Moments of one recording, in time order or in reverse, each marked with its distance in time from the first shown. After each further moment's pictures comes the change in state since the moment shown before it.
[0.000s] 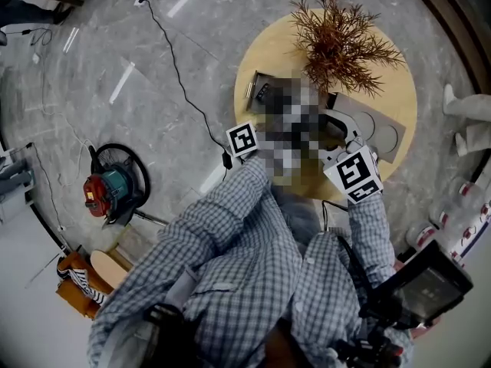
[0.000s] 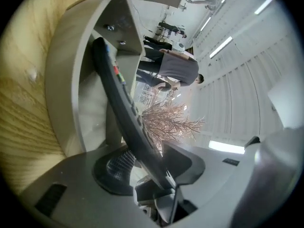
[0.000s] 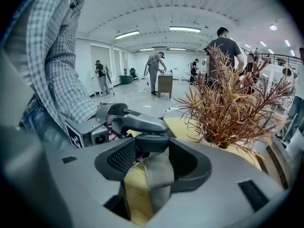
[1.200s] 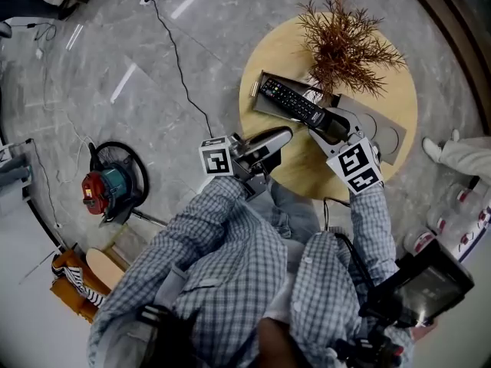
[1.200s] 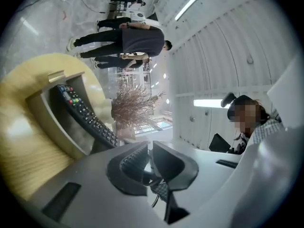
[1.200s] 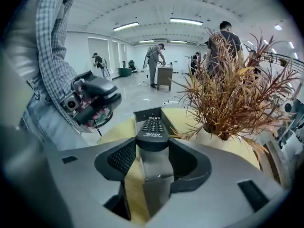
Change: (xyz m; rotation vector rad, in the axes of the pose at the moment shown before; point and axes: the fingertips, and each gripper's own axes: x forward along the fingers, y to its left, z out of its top) left arm -0.069 -0.063 -0.029 0.447 0.334 -0.049; right arm 0.012 -0.008 -0.026 -0.009 0.094 -0.017
